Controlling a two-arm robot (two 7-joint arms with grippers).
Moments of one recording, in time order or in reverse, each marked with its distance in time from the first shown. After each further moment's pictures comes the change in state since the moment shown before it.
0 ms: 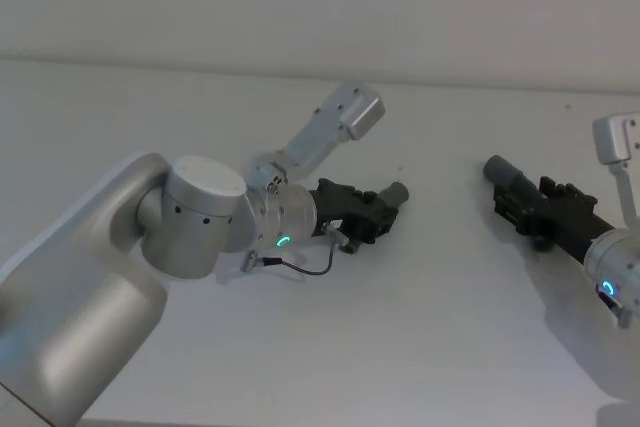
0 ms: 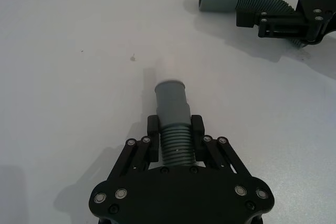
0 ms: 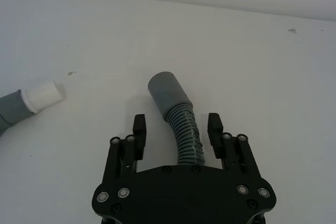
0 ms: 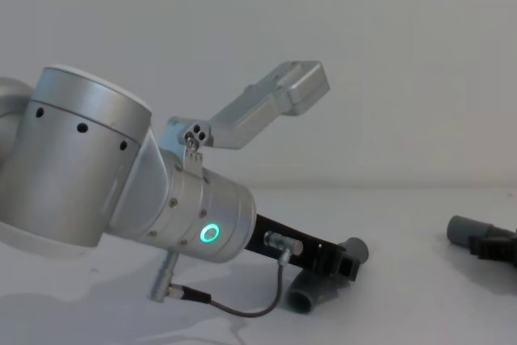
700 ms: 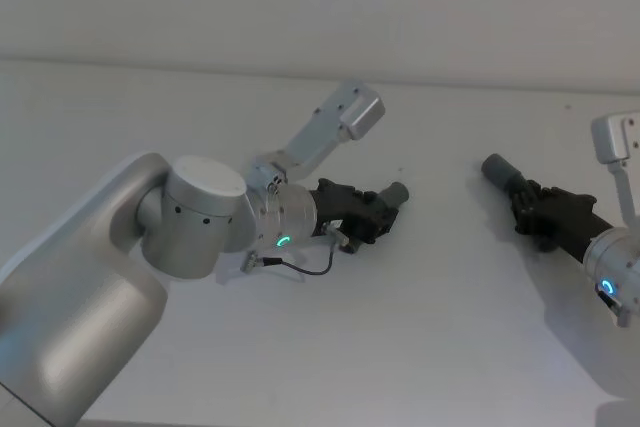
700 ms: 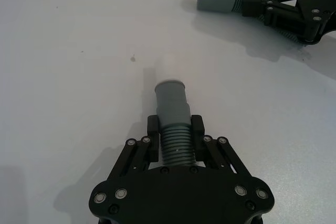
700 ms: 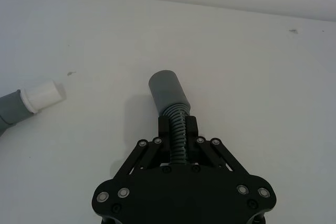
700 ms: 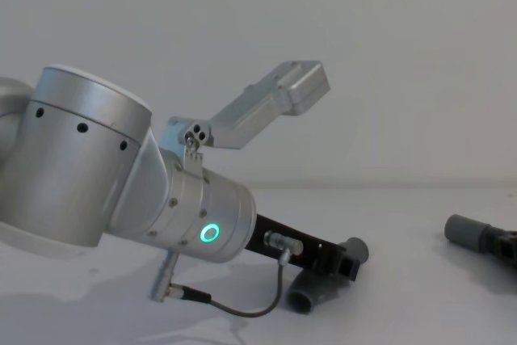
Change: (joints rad) left arm 0.000 0.000 0.000 0.000 0.000 0.000 0.000; right arm 0.005 -0.001 -0.001 0.006 -0.003 0.002 0.004
